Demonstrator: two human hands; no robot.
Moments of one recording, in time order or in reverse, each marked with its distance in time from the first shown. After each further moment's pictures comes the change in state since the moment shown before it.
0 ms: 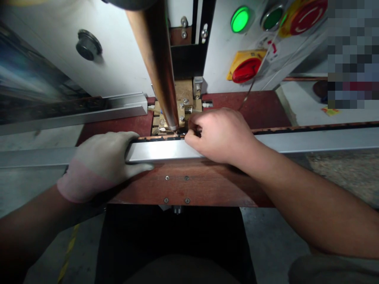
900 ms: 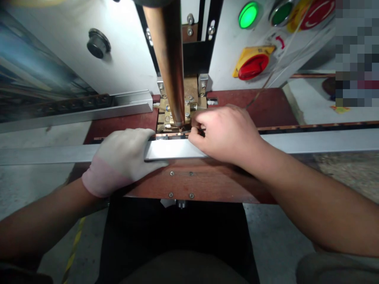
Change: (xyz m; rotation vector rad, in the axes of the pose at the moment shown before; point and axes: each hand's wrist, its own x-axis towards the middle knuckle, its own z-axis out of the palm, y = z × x) left_hand 0.006 0.024 0.003 -0.015 0.073 0.093; right_hand -0.004 -0.007 0.000 -0.031 0.030 0.002
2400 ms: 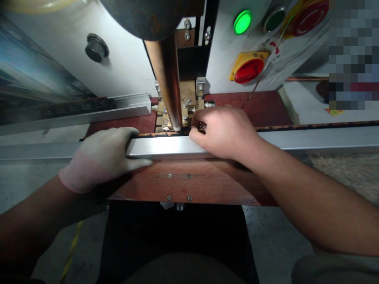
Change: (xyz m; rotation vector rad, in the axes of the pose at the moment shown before) left_hand -0.002 -0.036 -0.006 0.003 -0.094 -0.110; right_hand 0.008 0.013 0.006 0.051 -0.001 0.007
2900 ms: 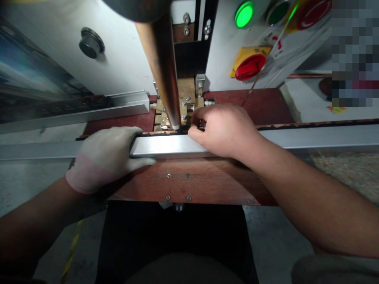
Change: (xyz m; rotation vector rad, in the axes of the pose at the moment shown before) left_hand 0.000 0.008 0.008 -0.005 0.069 0.054; right_hand 0.003 0.006 0.008 0.037 0.018 0.022
